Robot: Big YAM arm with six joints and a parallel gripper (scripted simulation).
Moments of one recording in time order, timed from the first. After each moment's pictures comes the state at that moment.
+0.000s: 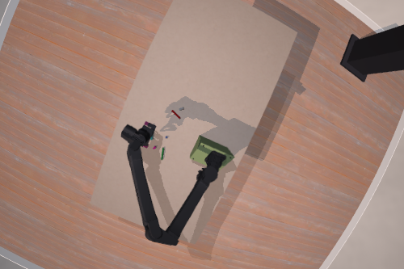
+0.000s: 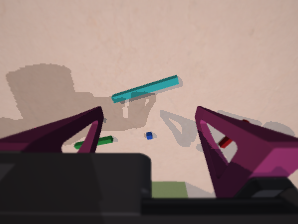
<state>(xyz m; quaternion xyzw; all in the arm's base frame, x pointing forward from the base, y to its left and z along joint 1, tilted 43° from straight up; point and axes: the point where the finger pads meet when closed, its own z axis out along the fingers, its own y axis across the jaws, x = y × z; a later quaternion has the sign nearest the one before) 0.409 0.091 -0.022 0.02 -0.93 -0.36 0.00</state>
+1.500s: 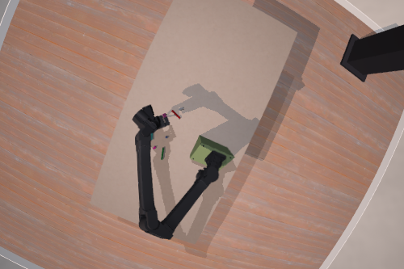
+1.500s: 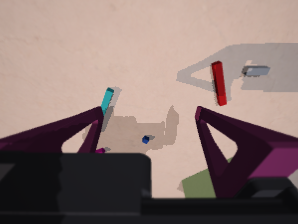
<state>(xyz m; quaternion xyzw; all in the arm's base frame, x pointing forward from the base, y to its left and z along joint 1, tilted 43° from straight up) 0.385 0.024 -0.078 -0.34 -0.87 -0.33 0.13</state>
